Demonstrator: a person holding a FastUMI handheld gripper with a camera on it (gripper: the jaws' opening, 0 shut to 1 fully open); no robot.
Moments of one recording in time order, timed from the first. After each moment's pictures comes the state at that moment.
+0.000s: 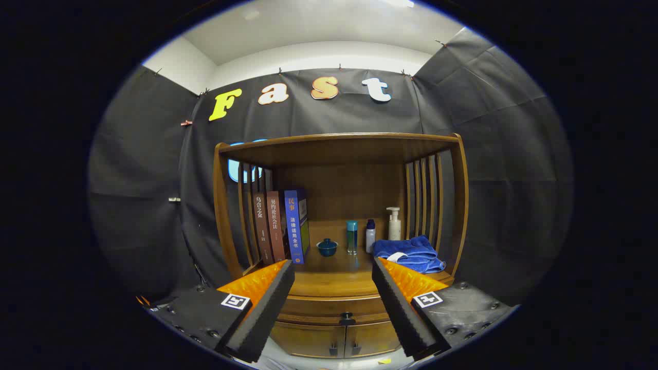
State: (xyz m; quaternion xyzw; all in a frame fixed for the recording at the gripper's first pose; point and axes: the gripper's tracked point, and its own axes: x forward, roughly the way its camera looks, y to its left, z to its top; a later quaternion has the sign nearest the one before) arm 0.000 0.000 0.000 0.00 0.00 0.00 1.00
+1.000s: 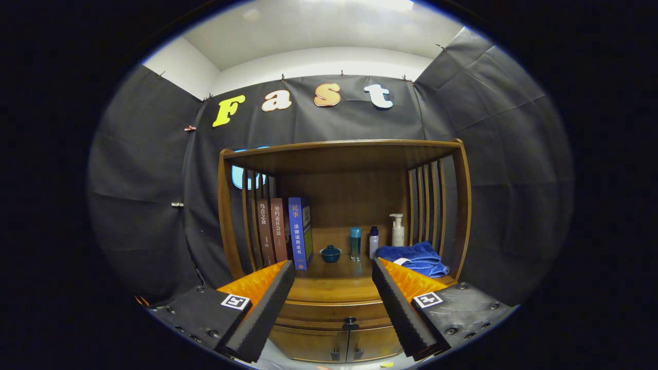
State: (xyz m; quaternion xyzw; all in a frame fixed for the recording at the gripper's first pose) arm 0.002 0.003 0.006 0.01 -0.02 0.00 1.00
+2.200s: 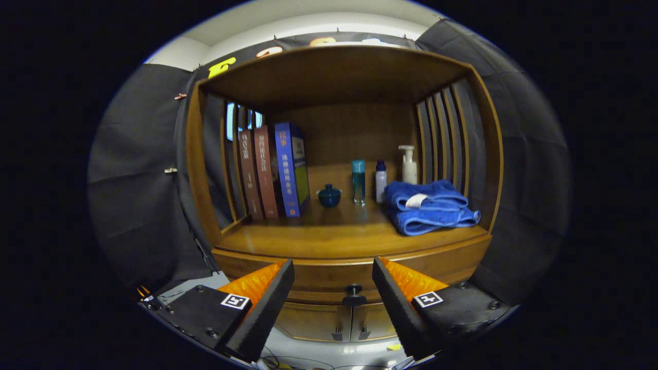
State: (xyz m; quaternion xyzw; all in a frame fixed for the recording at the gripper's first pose) arm 0.063 -0.021 -0.158 0.03 0.14 0.01 0.99
